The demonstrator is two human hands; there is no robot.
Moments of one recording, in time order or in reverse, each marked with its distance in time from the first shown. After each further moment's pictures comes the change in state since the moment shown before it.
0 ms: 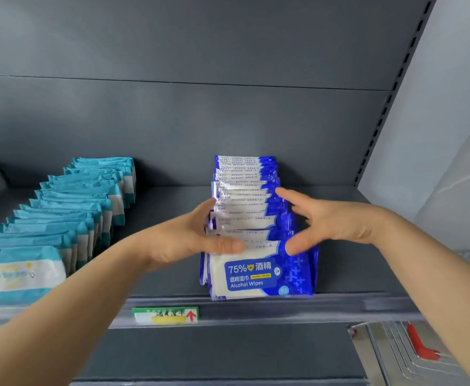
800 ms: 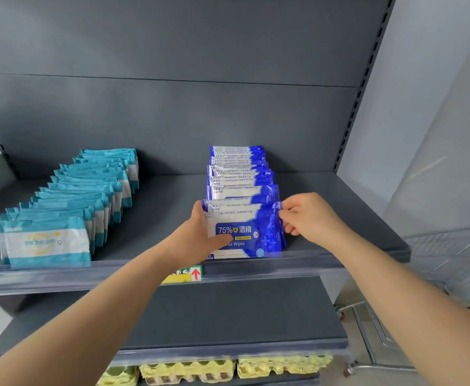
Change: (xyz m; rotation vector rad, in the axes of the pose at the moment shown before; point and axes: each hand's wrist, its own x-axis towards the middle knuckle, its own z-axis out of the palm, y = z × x) left_hand -0.026 -0.026 0.051 0.254 0.387 -0.104; right_hand -0.020 0.021 0.065 -0.053 0.659 0.028
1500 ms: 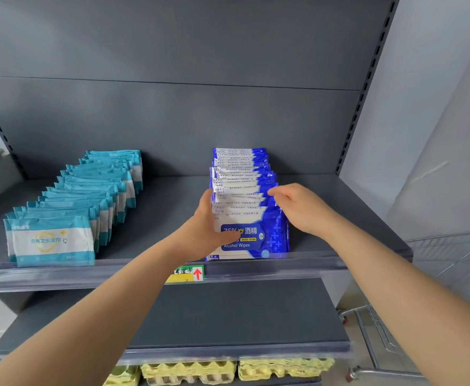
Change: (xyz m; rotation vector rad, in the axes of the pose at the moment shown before) left_hand 0.011 0.005 0.002 -0.033 -0.017 0.065; right_hand 0.017 -0.017 -0.002 -0.138 -0.060 -0.100
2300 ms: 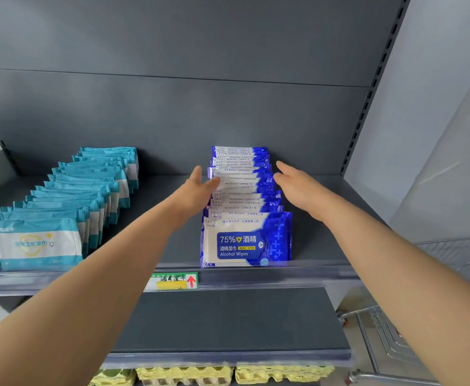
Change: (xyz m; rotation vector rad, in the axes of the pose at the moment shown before) left_hand 0.055 0.020 -0.027 -0.098 0.208 -0.120; right_hand 0.042 -0.005 -0.011 0.238 -0.031 0.096
